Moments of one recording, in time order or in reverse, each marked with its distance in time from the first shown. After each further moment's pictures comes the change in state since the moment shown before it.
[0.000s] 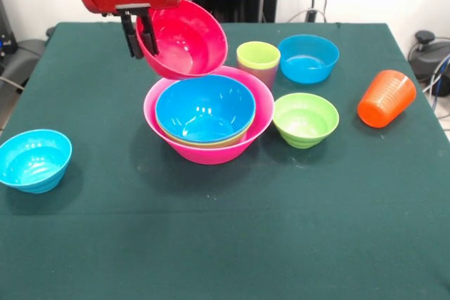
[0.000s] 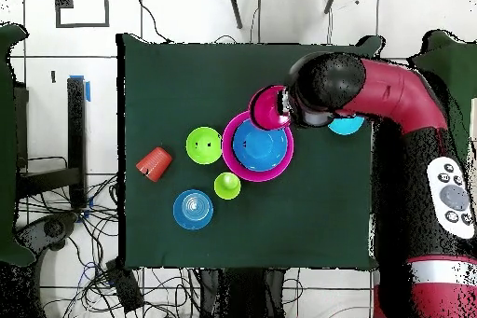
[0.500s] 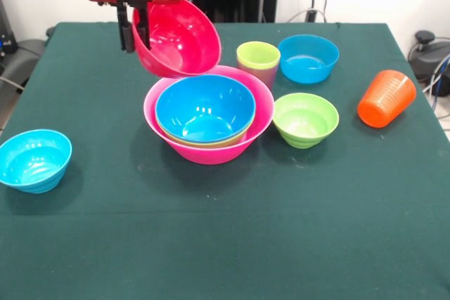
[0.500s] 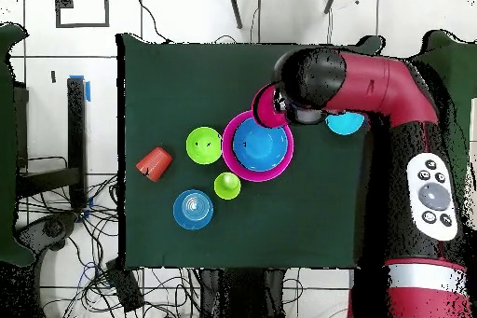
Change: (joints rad) arm 0.095 -0.021 -0.102 -0.040 -0.040 -0.013 0.000
